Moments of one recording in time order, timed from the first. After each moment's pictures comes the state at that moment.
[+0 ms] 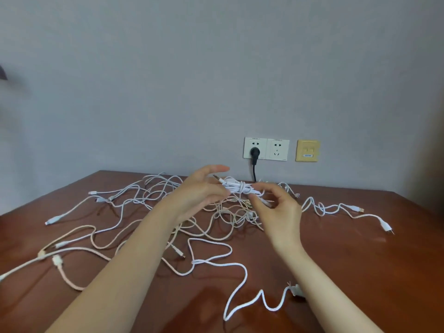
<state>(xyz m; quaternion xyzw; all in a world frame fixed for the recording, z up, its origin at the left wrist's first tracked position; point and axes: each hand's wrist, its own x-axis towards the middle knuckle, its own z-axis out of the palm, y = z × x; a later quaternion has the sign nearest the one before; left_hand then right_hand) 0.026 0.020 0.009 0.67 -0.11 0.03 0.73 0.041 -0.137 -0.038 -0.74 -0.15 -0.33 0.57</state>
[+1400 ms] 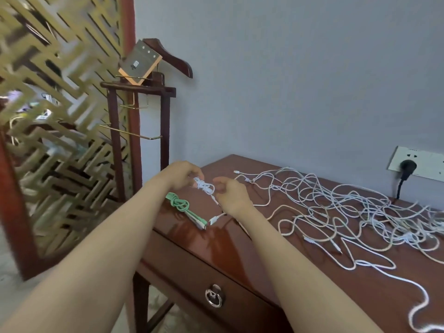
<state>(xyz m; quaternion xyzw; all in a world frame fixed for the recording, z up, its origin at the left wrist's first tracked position) -0.117 0.351 -0.023 0.96 0.17 0.14 0.18 -0.053 0.196 -0.045 -0.83 -0.41 0.02 0.38</state>
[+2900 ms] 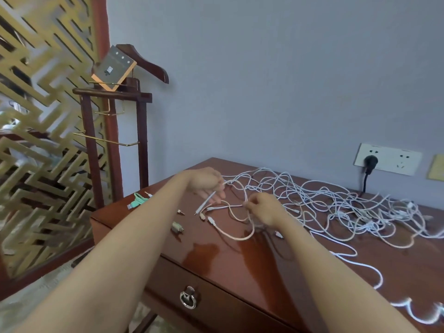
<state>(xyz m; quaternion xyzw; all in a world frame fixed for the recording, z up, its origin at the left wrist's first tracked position) -0.069 0.254 0.002 0.89 0.13 -0.02 0.44 0.013 0.092 -0.054 -0.90 -0.34 0.00 0.26</state>
